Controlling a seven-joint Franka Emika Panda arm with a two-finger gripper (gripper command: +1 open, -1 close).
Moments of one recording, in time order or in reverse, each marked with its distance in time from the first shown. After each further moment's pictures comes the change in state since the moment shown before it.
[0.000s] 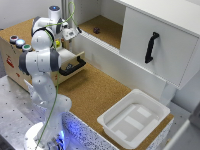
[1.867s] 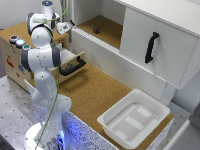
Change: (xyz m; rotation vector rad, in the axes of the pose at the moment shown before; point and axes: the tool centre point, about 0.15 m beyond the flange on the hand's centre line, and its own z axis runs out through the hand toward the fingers) arm 0.055 -0.008 0.016 -0.012 0.038 -0.042
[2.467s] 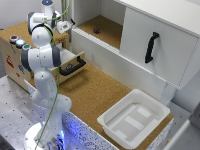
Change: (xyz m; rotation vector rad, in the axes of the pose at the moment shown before) arm 0.004 0.016 -0.047 -0.069 0.044 0.029
